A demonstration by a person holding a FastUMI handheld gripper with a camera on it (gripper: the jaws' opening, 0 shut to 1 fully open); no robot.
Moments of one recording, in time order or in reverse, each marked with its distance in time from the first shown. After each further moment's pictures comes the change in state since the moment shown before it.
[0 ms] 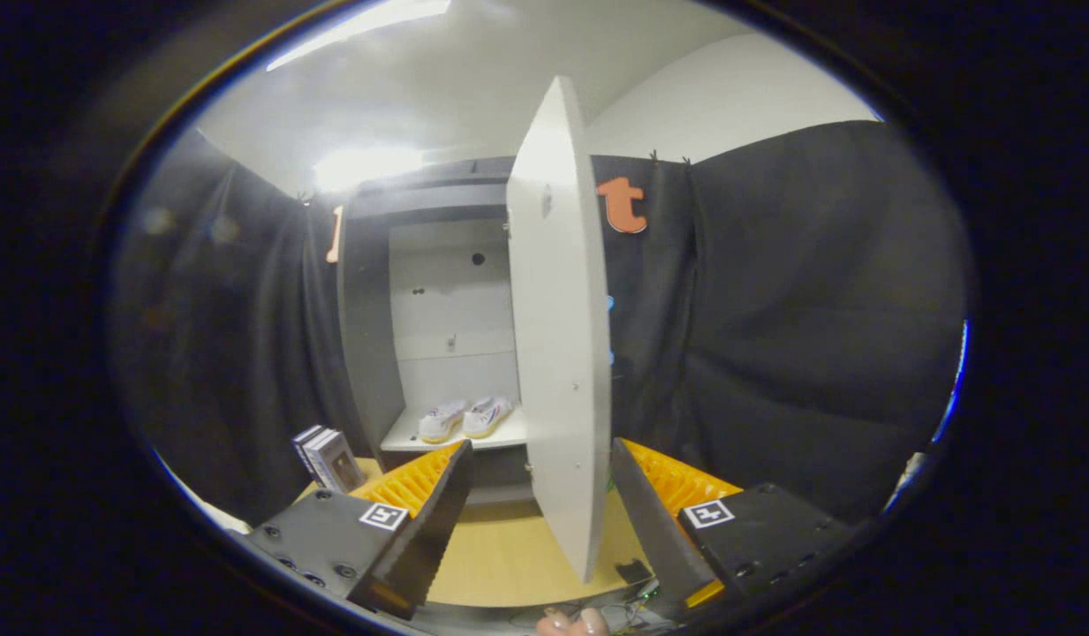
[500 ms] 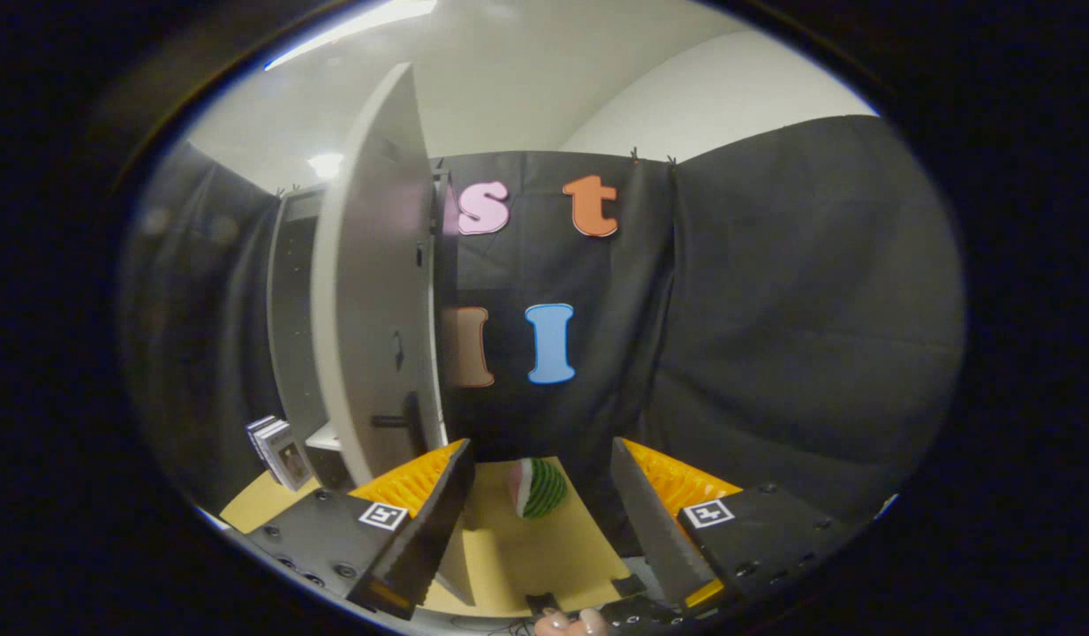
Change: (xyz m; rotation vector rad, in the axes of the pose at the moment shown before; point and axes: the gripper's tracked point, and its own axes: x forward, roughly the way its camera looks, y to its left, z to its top) arm 0.104 -0.137 0.030 -0.037 -0.038 0.013
